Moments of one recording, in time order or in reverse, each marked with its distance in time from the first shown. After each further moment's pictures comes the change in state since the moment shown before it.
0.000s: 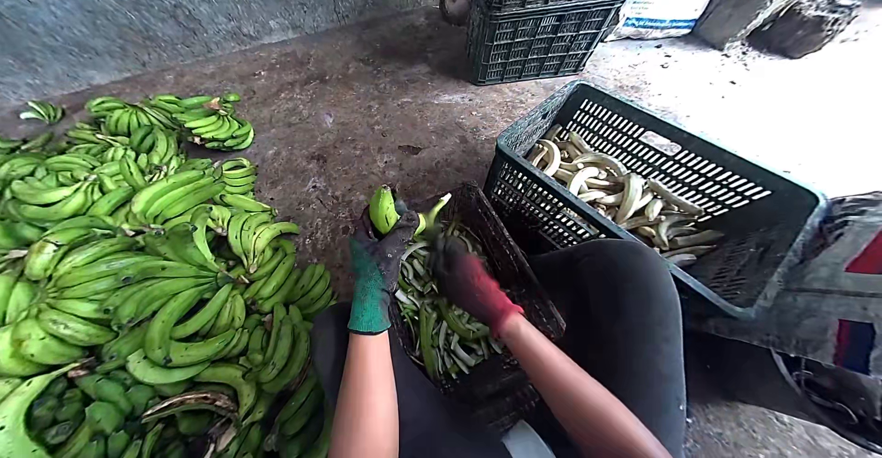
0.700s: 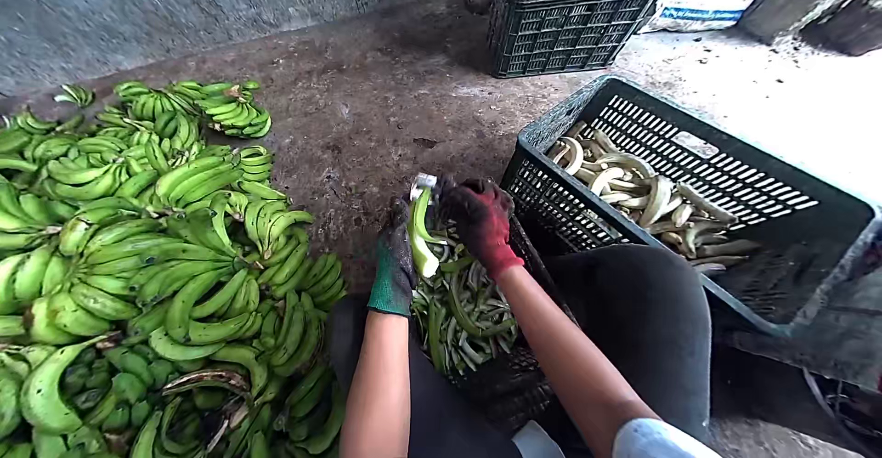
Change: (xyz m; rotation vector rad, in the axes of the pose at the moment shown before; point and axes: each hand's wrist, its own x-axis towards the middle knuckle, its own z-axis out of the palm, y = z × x) left_hand -0.002 -0.021 0.003 -0.103 -0.025 -0.231; right_hand 0.092 0.010 -0.022 -0.197 0.557 -0.249
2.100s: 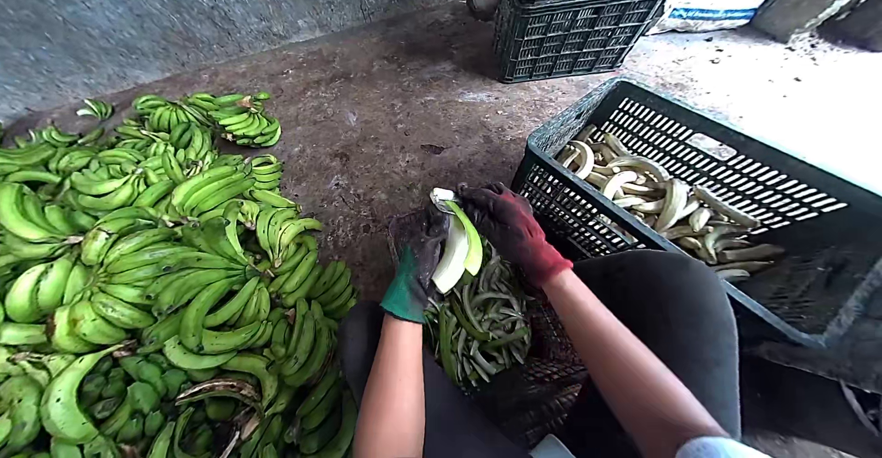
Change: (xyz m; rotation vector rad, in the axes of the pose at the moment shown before) left_hand 0.001 0.008 0.008 0.095 -0.248 0.000; right_hand 0.010 0.016 -0.030 0.010 -0.134 -0.201
